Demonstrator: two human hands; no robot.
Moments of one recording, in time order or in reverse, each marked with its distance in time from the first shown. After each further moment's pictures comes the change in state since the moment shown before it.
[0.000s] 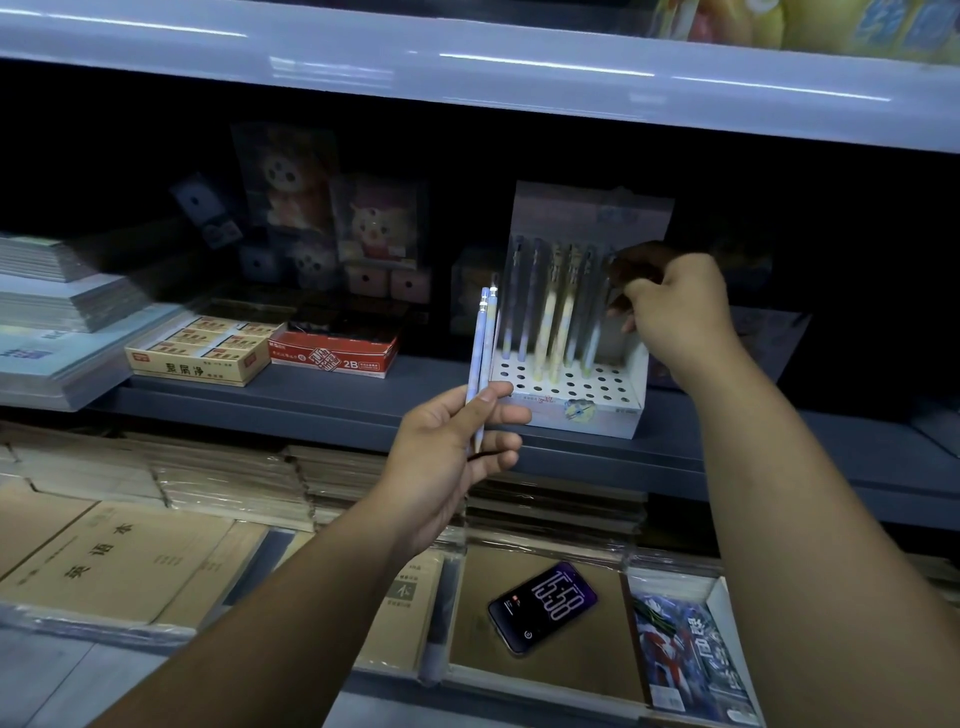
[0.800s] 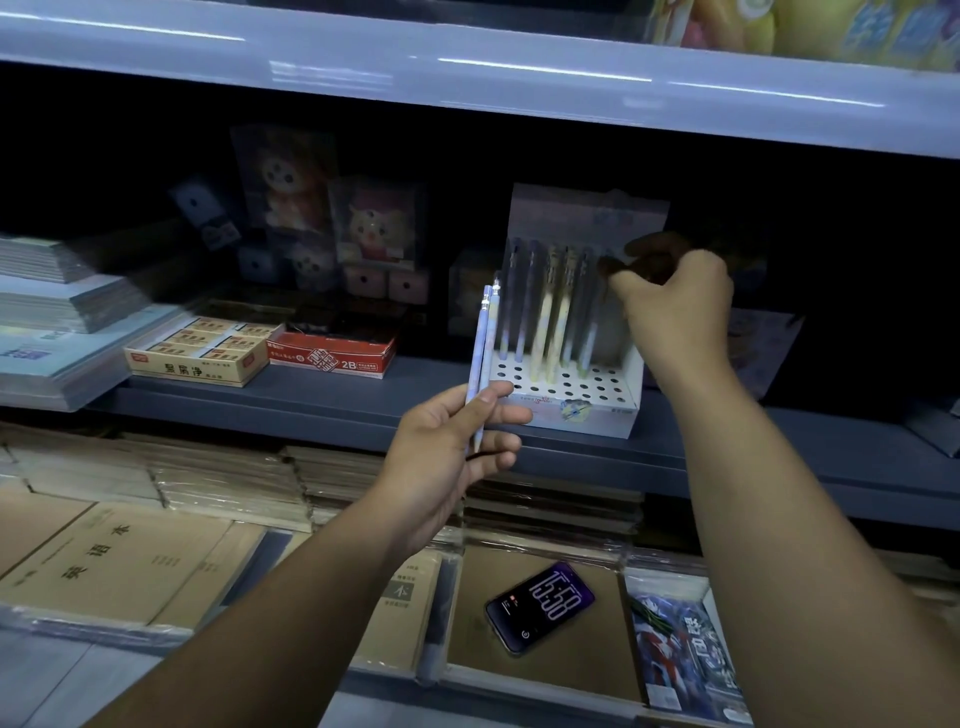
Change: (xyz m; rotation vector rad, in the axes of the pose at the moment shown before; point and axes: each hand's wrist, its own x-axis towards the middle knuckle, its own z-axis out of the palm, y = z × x) left_hand 0.001 -0.001 -0.001 0.025 -0.034 0.015; right_hand -0.010 -0.001 0.004 0.115 0.230 -0.120
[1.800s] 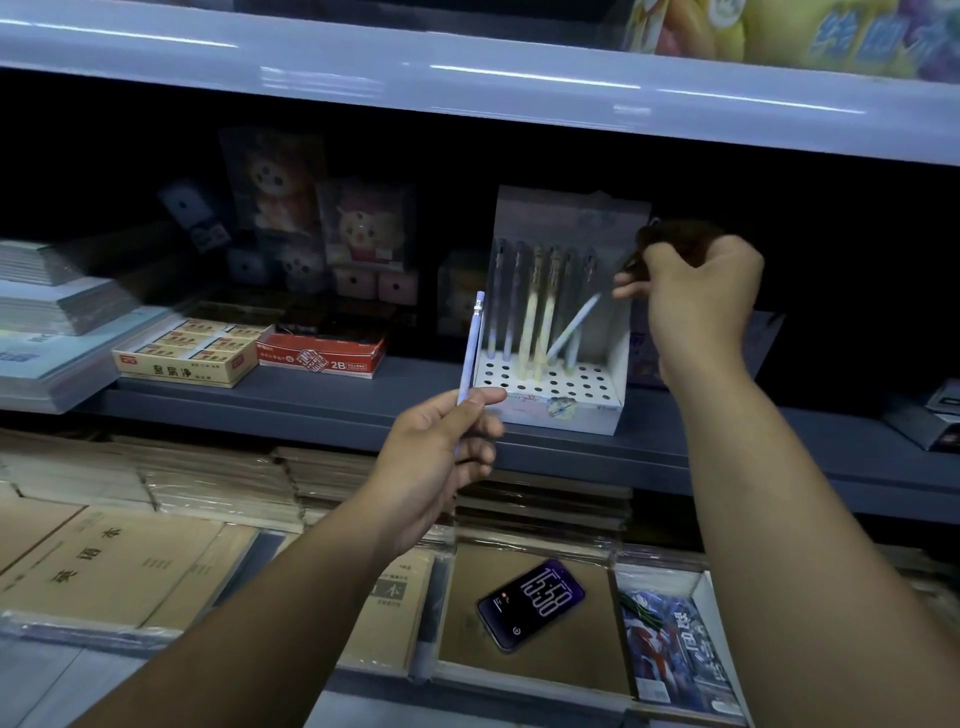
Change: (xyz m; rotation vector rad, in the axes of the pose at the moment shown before) left_hand 0.002 -0.007 -0.003 0.071 -0.038 -0.009; right_hand 0.000 -0.014 -0.016 0.373 0.103 0.098
